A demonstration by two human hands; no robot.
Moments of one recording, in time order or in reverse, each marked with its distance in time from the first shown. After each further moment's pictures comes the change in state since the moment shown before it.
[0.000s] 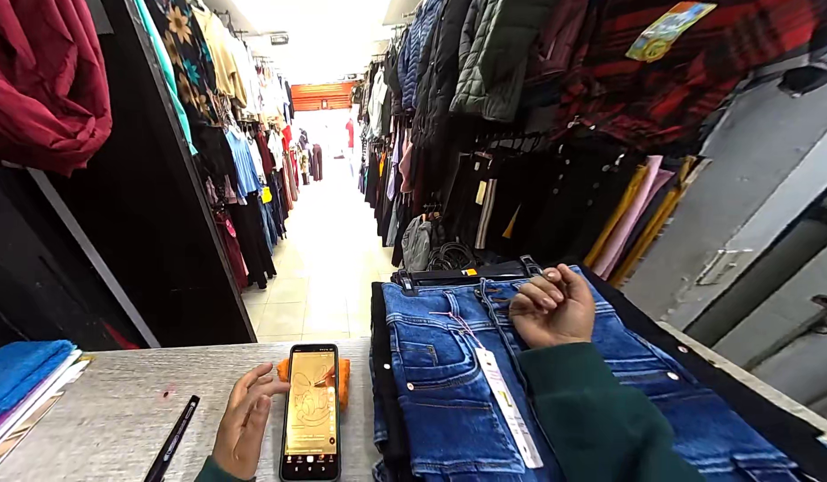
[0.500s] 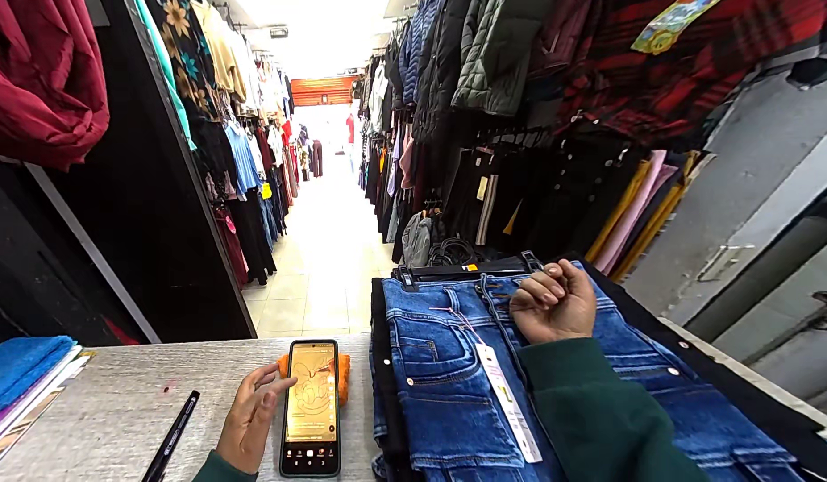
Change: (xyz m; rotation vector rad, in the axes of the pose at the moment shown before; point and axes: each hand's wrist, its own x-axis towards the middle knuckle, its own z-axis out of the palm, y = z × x) left_hand -0.001 0.005 0.005 0.014 -0.045 -0.067; right_hand 0.000 0.000 0.000 -0.003 -0.013 -0.015
